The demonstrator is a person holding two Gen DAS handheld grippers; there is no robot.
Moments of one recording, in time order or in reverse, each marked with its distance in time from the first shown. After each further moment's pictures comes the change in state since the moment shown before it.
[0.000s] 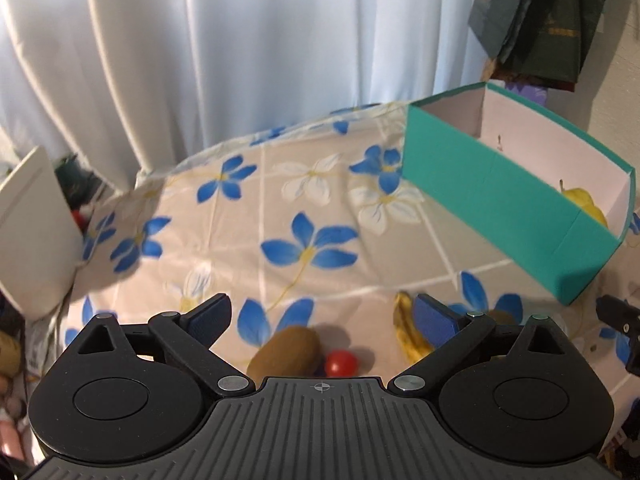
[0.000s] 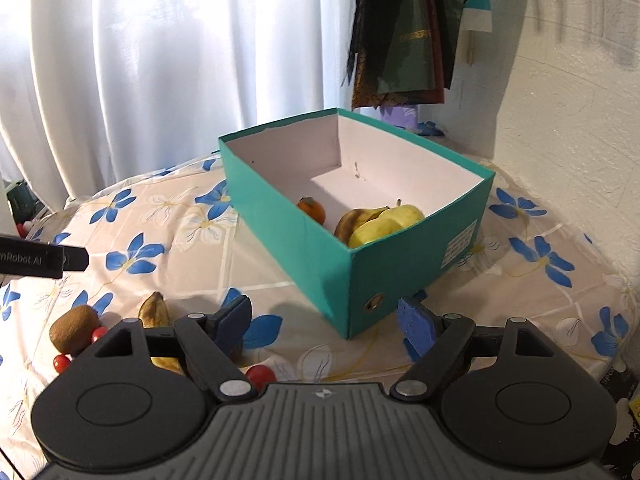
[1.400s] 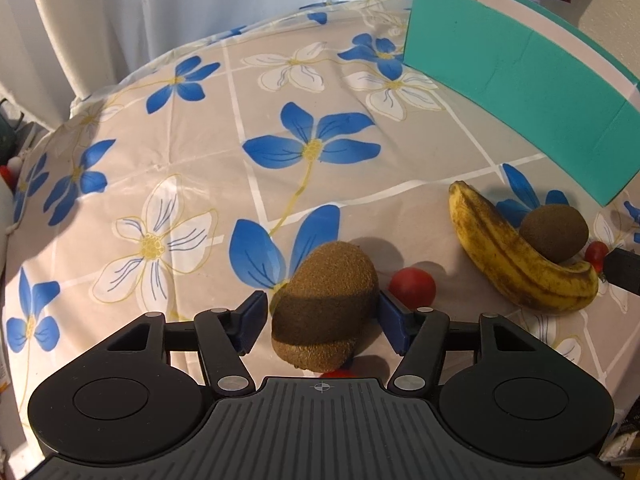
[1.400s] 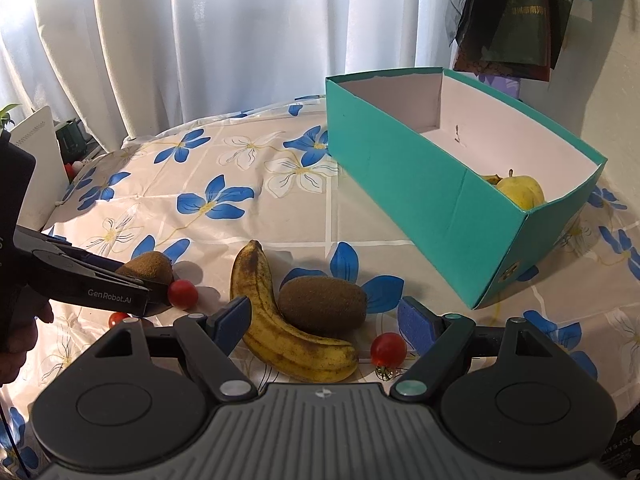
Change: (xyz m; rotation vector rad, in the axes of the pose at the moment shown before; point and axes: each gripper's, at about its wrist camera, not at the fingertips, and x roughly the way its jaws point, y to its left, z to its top) left arm 0.089 0.043 -0.030 0.122 0.222 -0.166; right arm 0.029 0.077 -0.014 -0.099 0.119 0.125
